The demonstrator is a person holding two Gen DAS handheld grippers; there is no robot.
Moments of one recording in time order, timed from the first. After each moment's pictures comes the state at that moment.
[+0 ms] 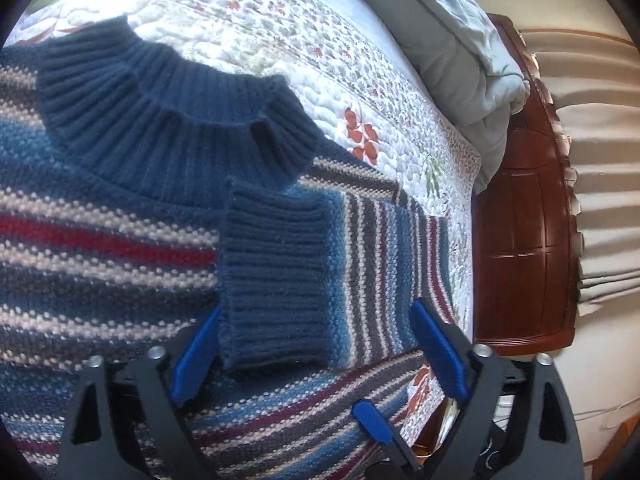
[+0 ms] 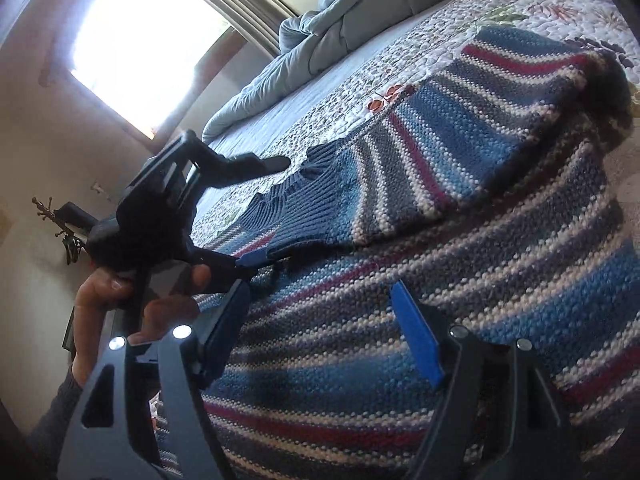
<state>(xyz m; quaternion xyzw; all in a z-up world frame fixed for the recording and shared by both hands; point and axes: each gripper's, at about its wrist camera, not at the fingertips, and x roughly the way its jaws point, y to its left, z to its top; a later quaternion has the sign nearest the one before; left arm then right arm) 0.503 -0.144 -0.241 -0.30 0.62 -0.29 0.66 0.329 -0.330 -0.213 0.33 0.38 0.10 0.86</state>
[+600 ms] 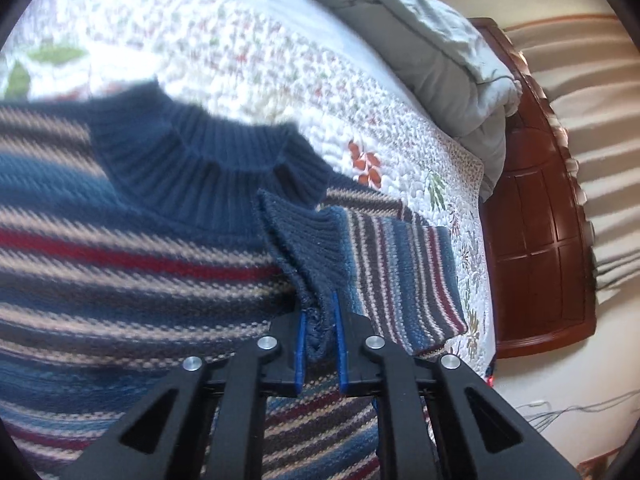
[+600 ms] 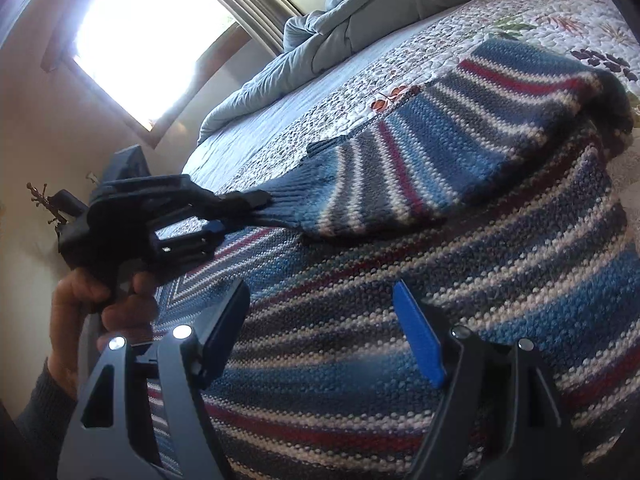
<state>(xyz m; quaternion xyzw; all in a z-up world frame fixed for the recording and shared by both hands) 0.495 -0.110 -0.209 -0.26 0.57 -0.28 0.72 0.323 -0.317 -0.213 0.30 0.38 0.09 0.87</state>
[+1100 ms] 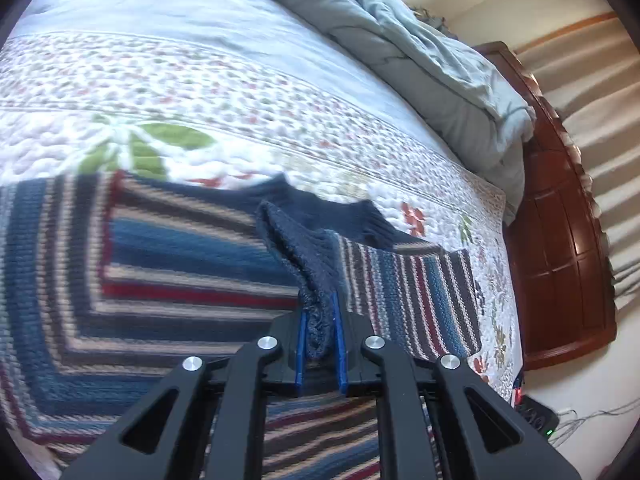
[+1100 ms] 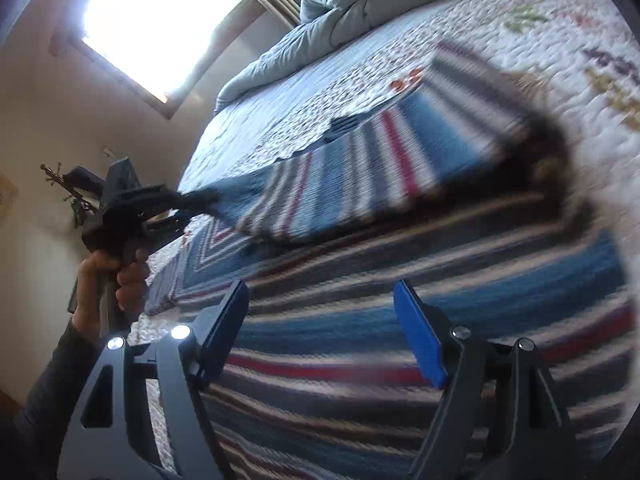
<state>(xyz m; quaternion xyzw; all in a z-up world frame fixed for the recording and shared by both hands) 0.504 0.003 -0.178 -0.24 0.55 -0.23 0.77 0.304 -0.336 -0.181 0.29 0.43 0.13 0.84</state>
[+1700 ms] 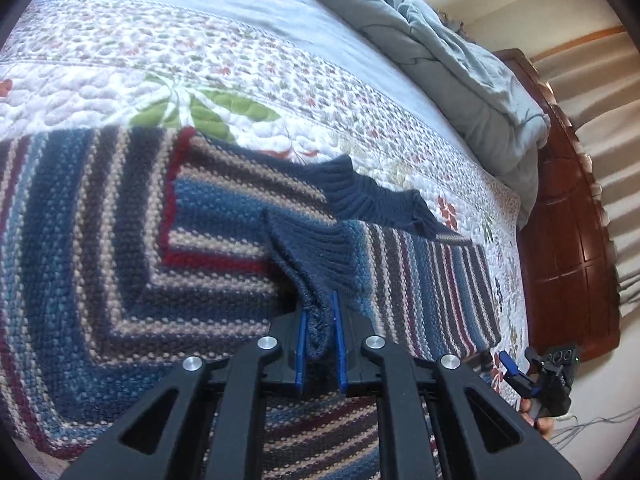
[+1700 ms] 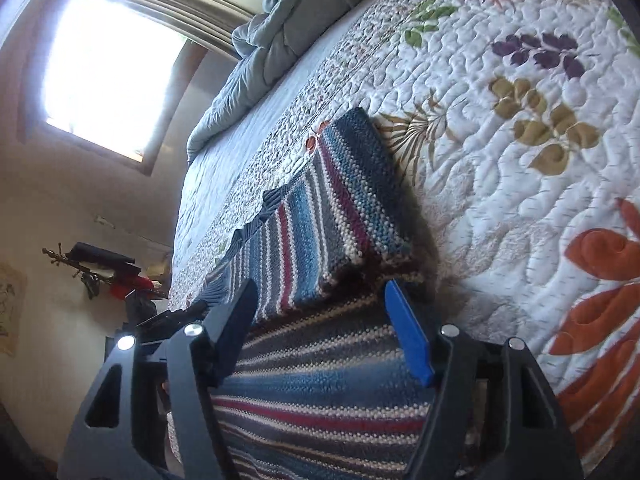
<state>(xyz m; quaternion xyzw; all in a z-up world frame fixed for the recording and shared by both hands) 0.490 0.036 -0.213 -0.25 0.56 -0.21 0.77 0.342 -0.453 -0.185 0.41 0.44 0.09 0.80</state>
